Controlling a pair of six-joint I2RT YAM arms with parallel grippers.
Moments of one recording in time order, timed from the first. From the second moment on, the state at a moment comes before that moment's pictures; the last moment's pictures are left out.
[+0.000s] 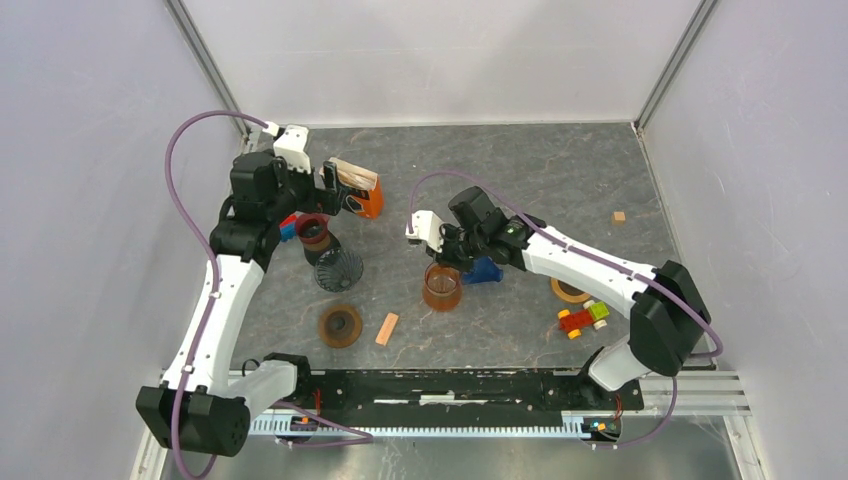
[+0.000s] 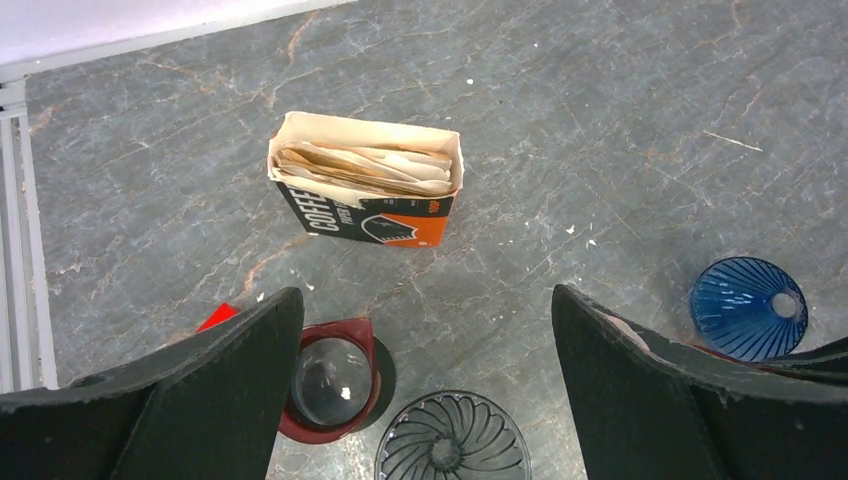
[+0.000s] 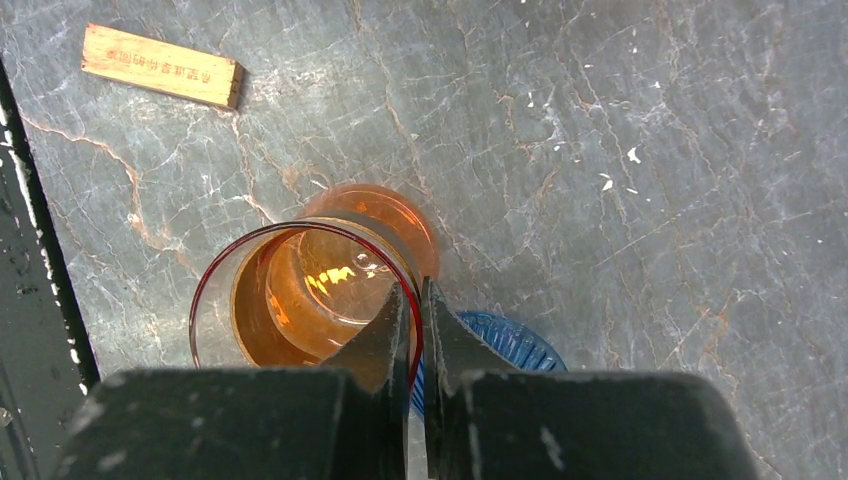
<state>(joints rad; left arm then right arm) -0.11 1.06 1.11 -0.42 0.22 0.04 0.81 1.52 1.15 -0.47 -0.31 -0.53</state>
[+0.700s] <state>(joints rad) -0.11 1.04 1.04 -0.40 0.25 0.06 0.81 1.49 1.21 -0.52 -0.24 -0.52</state>
